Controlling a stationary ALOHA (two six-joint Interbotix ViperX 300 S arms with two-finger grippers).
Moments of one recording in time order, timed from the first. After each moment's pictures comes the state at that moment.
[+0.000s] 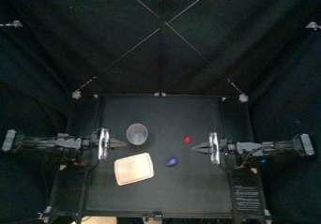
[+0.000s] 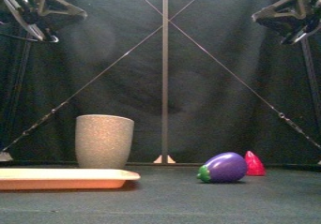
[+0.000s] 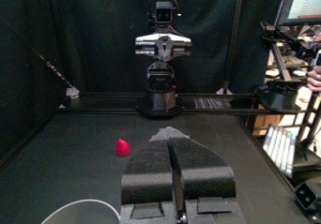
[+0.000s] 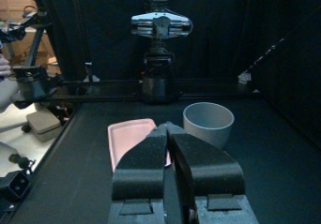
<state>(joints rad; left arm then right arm) 0.00 -0.97 1.19 0.00 -0.29 0.00 0.00 -0.97 1.19 0.00 -0.29 0.00</state>
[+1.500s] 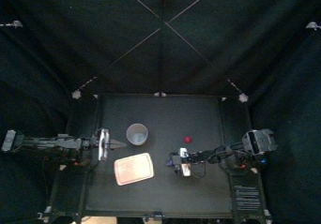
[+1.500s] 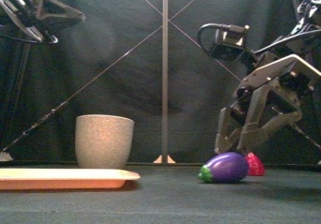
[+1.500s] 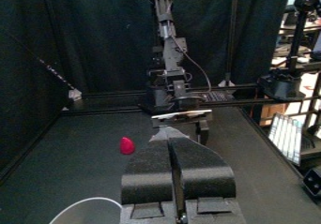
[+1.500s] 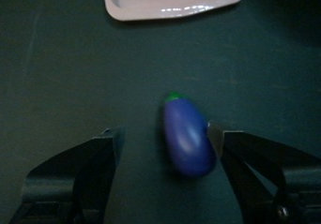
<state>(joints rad) 0.01 -0.97 1.20 0.06 -0.29 0.00 0.09 0.00 0.86 0.00 -0.06 0.02</state>
